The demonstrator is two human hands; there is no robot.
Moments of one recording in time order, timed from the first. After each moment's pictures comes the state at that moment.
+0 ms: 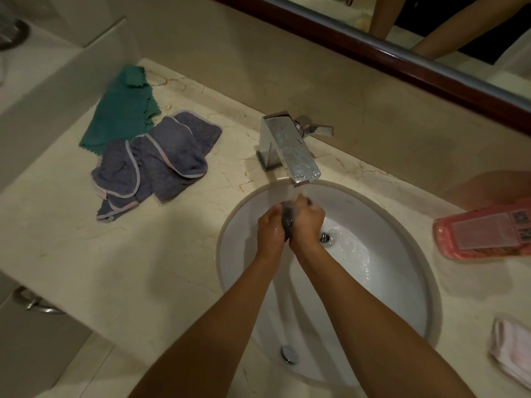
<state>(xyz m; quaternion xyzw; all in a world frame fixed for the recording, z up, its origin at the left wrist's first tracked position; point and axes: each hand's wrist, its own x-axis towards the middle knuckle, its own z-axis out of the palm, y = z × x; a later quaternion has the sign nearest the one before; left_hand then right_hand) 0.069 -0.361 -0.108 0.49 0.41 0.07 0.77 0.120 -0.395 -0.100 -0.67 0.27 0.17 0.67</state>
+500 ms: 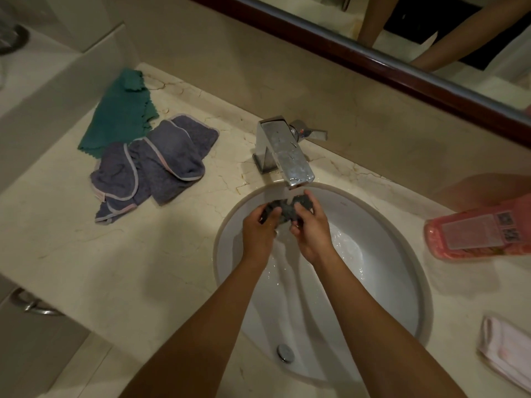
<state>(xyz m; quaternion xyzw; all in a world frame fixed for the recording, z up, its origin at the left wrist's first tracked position) 0.056 -0.343 -0.103 0.59 0.38 0.09 0.71 0.119 -0.434 -0.082 -0.58 0.17 0.28 0.75</state>
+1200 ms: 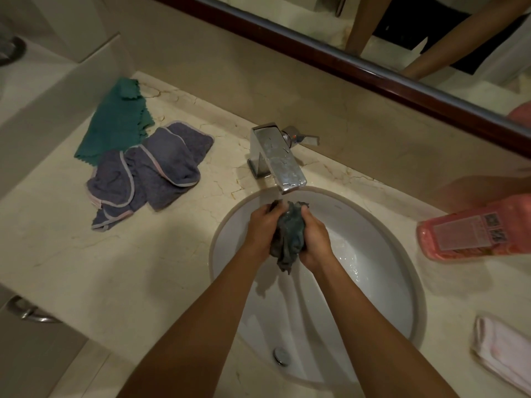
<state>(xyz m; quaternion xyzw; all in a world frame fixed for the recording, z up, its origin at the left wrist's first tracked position) 0.083 -0.343 -0.086 0.48 0.39 -0.01 0.79 0.116 -0.442 -0.080 -0.59 0.24 0.31 0.71</state>
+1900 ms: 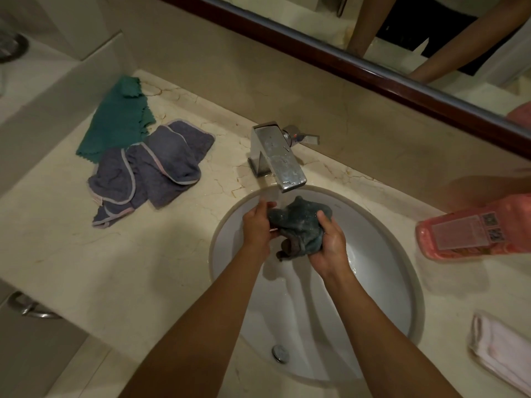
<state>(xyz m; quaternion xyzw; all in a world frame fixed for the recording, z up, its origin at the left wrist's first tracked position) 0.083 -0.343 -0.097 0.39 0.45 0.04 0.80 0.113 -0.472 -0.077 -0.44 0.25 0.26 0.82</state>
